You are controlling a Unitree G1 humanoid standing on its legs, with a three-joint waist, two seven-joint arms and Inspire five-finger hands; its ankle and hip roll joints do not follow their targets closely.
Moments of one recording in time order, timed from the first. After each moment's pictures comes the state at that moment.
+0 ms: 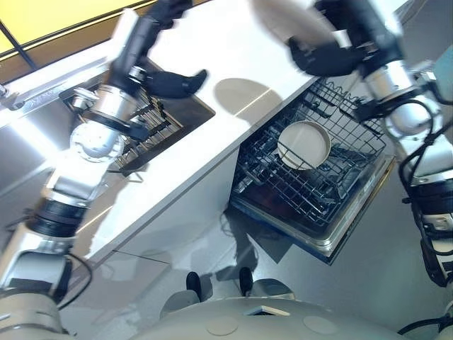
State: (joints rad) left arm -0.49 0.88 -0.13 0.06 -0.30 -0.04 0.11; right arm -0.60 -0.87 0.06 0.16 0.25 -0.14 -0.07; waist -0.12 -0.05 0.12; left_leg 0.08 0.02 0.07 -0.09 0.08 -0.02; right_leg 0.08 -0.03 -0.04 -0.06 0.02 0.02
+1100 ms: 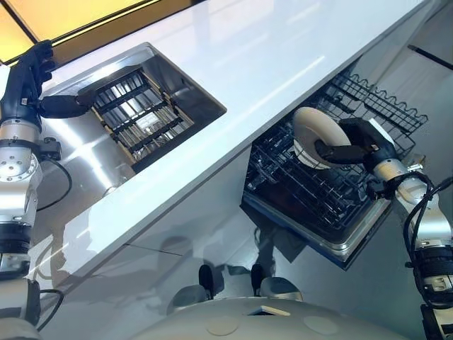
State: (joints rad) left arm -0.26 0.92 0.13 0.34 -0.35 -0.09 0.10; right arm -0.14 -0.77 -0.04 0.20 0.30 0.02 0.29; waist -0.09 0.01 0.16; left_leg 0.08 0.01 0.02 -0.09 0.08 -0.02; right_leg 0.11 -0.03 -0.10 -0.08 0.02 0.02
